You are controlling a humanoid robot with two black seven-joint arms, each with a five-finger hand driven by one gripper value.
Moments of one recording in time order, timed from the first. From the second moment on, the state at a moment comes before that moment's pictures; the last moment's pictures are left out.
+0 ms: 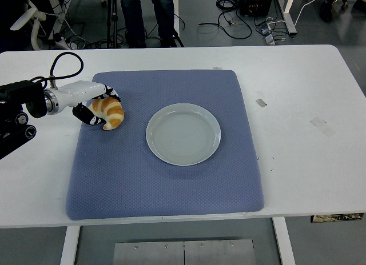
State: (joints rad) left arm -0.97 0.56 -0.30 -1.01 1.57 -0.09 -0.12; right arm -0.07 0.00 0.06 0.15 -0.11 -0.06 0.21
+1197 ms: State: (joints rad) left arm -1.06 0.41 -0.36 -1.19 1.61 -0.13 -0.12; right arm -0.07 0.00 0.06 0.15 -0.11 -0.06 0.21
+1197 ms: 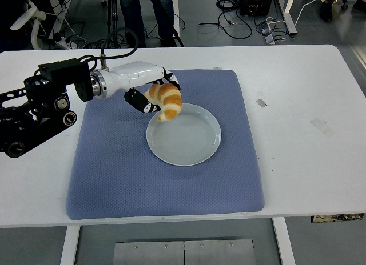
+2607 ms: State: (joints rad) left arm -1.01 0.35 -0.34 -1.22 1.69 -0.13 -0.12; right arm -0.07 0.00 0.06 0.15 -0.11 -0.06 0.21
